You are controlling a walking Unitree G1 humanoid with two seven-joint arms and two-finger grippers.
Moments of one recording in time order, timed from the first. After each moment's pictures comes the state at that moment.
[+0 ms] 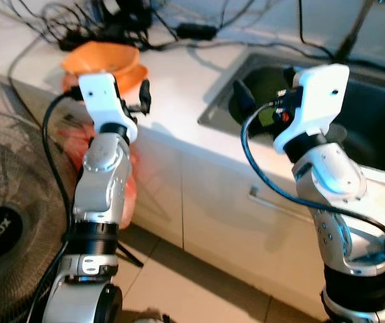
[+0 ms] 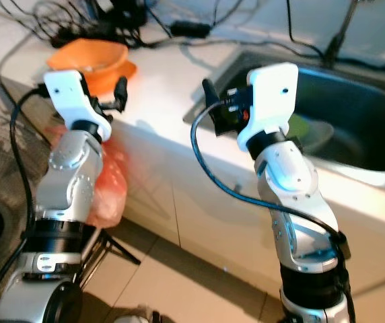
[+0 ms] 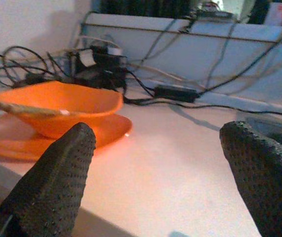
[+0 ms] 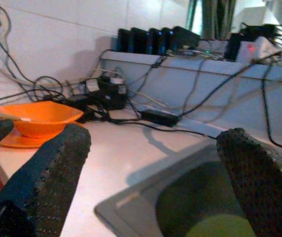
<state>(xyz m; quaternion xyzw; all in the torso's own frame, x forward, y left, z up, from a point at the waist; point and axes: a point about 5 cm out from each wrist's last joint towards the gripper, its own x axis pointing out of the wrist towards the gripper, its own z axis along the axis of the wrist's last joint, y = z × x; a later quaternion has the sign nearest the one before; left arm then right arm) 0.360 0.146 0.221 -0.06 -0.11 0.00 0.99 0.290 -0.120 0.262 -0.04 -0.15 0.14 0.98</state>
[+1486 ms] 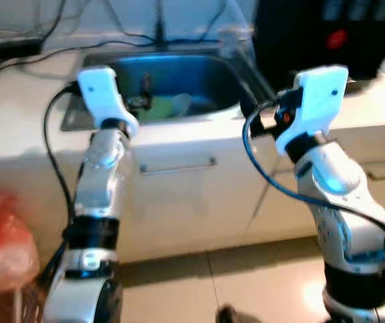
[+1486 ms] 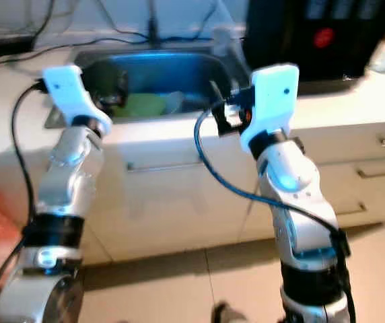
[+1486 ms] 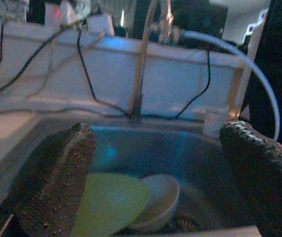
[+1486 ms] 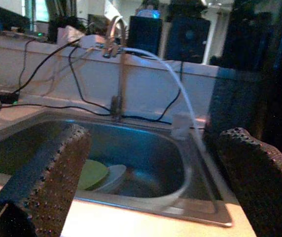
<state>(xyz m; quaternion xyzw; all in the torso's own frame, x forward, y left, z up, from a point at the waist) 0.364 0.147 0.232 -0.06 -0.14 -0.01 0.99 0.293 -0.124 0.258 -0.04 -0.13 0.12 0.98</state>
